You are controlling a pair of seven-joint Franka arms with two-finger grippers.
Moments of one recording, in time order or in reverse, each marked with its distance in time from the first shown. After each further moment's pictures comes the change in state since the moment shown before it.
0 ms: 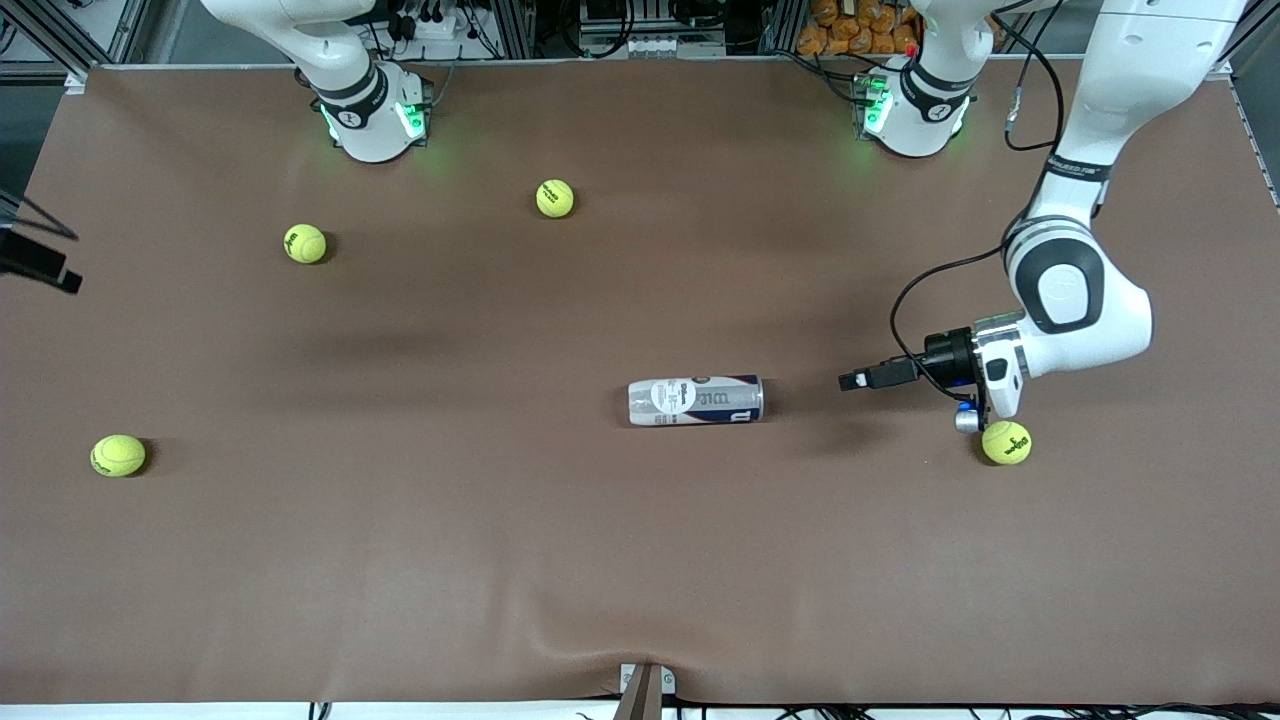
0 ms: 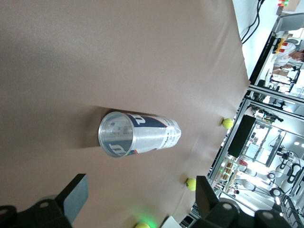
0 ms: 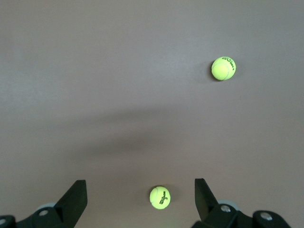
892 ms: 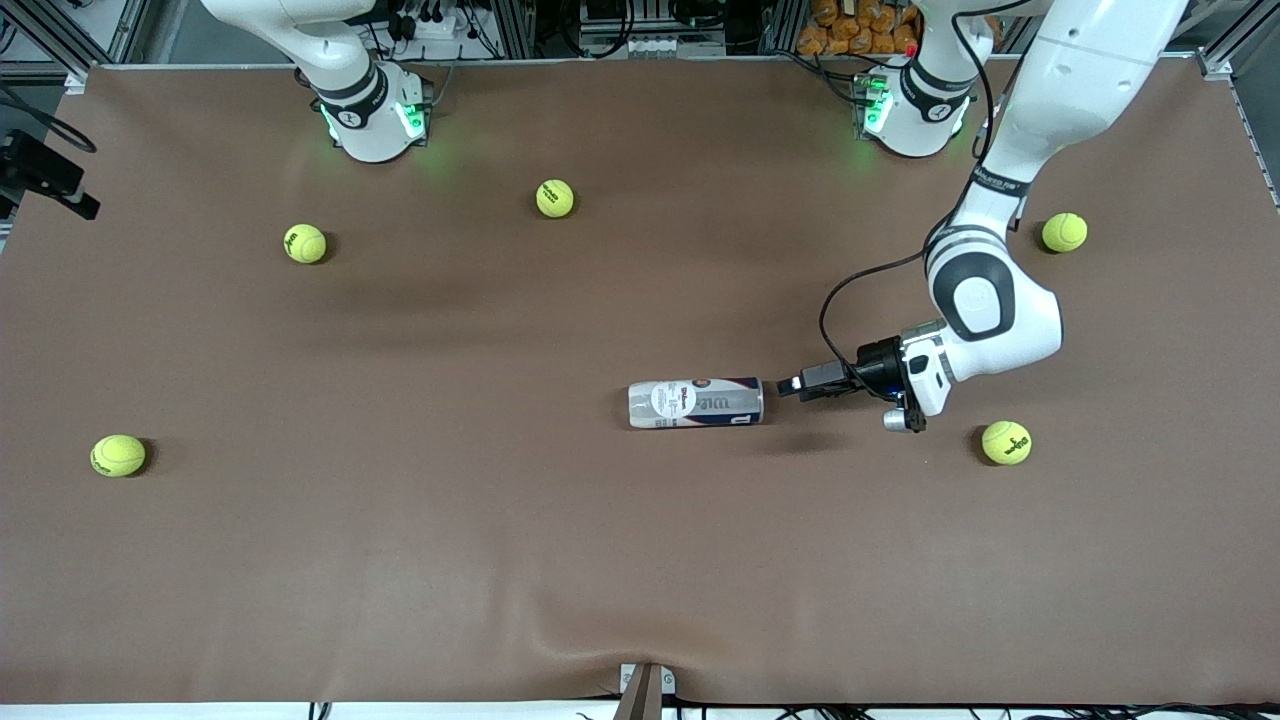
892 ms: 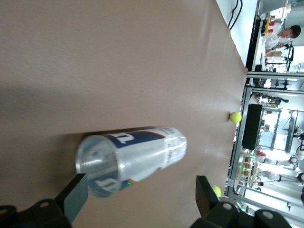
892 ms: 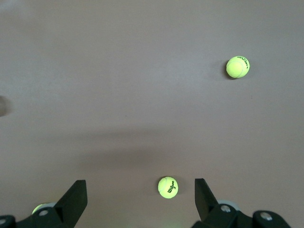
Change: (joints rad) left arm -0.133 0.117 -0.019 0.056 -0.155 0.156 0.292; right arm -0.030 -0.185 0.122 -0.130 -0.021 0.002 0.009
